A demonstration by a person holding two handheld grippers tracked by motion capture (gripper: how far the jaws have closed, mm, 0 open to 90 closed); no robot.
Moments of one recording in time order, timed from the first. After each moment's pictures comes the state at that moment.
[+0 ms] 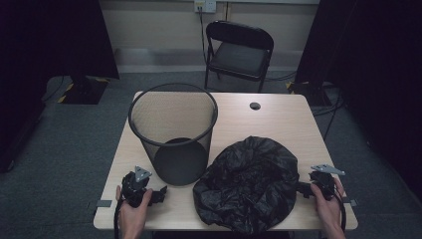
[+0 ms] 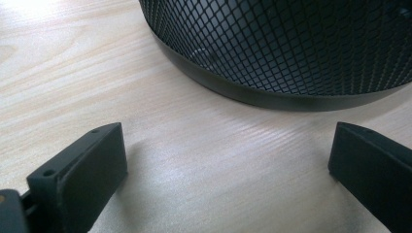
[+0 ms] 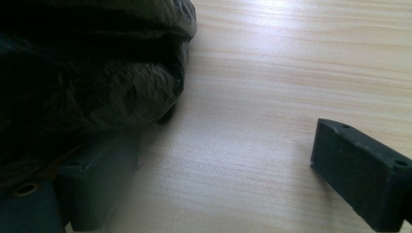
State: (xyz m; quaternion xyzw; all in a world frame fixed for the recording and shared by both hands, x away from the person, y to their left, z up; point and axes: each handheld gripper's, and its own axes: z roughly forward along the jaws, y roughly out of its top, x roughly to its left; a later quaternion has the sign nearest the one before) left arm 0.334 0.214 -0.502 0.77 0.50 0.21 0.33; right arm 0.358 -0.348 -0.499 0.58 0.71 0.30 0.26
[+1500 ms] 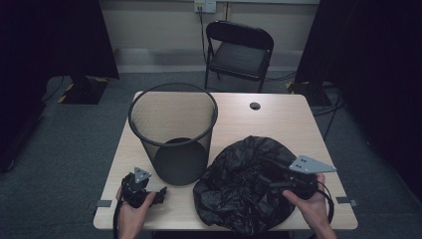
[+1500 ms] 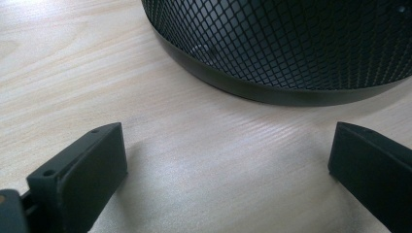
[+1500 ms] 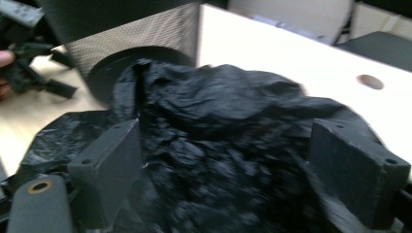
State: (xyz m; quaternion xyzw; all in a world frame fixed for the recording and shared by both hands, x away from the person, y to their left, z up) left arm 0.331 0.214 -0.502 0.77 0.51 0.21 0.32; right arm 0.319 -0.241 -0.387 0.33 0.79 0.47 0.21
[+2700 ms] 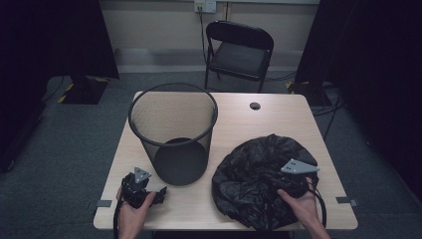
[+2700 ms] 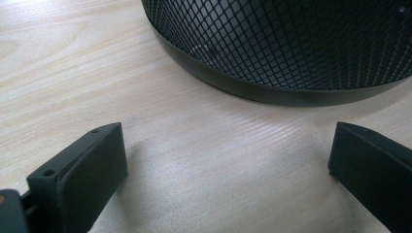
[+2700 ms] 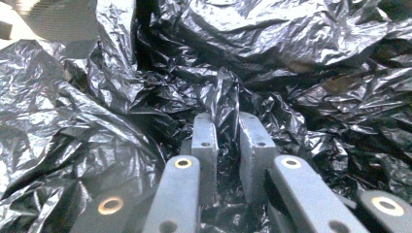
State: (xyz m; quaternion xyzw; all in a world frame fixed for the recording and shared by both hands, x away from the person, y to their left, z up) left arm 0.331 0.214 -0.502 0.77 0.51 0.21 0.32; right arm 0.346 -0.261 -0.454 0.37 0.81 0.42 0.19
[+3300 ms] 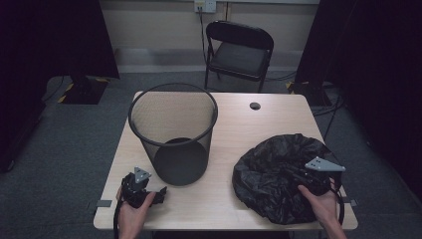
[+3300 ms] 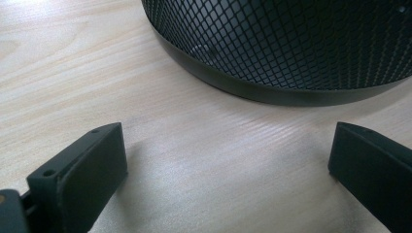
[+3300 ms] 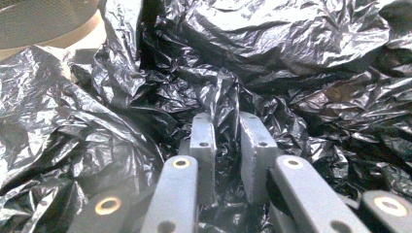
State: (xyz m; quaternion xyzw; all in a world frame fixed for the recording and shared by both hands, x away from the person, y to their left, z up) left arm 0.331 0.214 -0.502 0.77 0.51 0.21 0.32; right arm 0.350 -0.319 -0.452 0.43 0.77 0.41 0.22
